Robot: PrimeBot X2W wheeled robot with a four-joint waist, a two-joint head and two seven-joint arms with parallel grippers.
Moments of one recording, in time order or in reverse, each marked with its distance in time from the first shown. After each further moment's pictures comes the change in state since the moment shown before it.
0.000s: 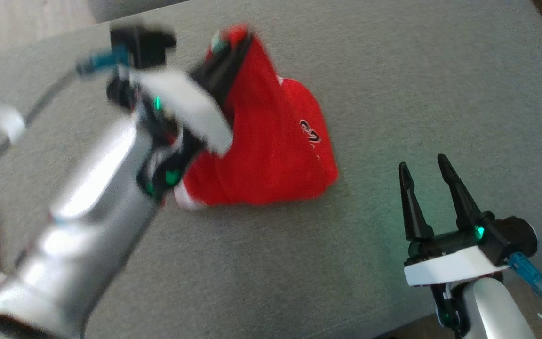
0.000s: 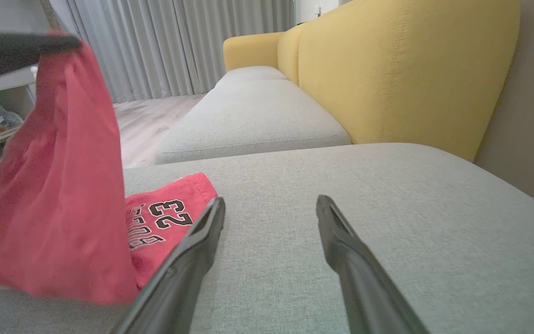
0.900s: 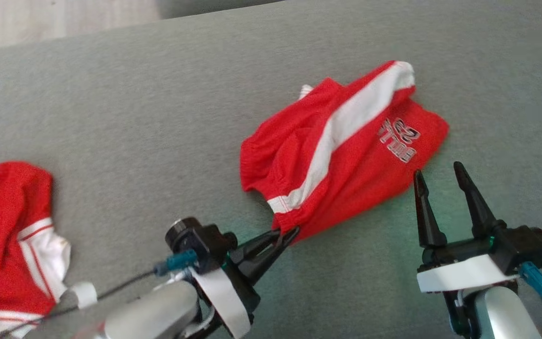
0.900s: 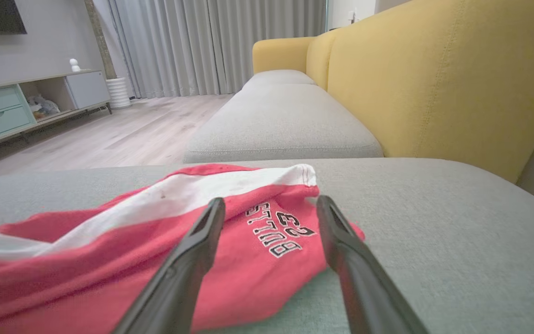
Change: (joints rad) left arm 0.193 0.174 -0.573 -0.056 0.062 -0.042 -0.438; right arm 0.041 0.000 -0.049 -0.024 -0.048 0.000 0.000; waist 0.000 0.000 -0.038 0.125
